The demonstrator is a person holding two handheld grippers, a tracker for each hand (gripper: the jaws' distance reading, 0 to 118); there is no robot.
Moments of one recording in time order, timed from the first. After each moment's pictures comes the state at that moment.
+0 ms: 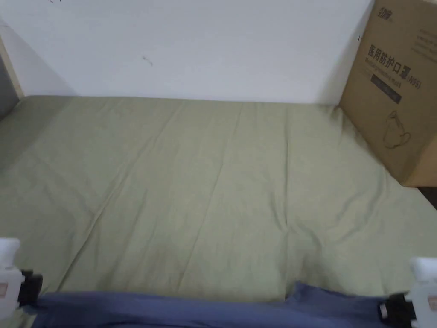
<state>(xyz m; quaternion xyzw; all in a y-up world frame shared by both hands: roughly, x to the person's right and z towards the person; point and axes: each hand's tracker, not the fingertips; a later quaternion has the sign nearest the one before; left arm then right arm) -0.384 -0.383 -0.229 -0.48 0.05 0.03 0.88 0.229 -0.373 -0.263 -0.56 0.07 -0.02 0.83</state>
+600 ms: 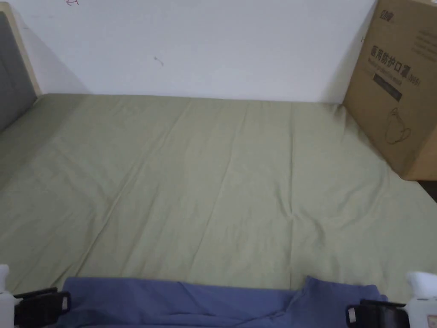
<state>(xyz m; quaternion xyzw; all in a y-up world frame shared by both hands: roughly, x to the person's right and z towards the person) -0.424 -0.391 -0.148 -0.43 0.03 0.21 0.88 0.207 -0.362 -0.207 -0.49 0.12 -0.08 0.86</state>
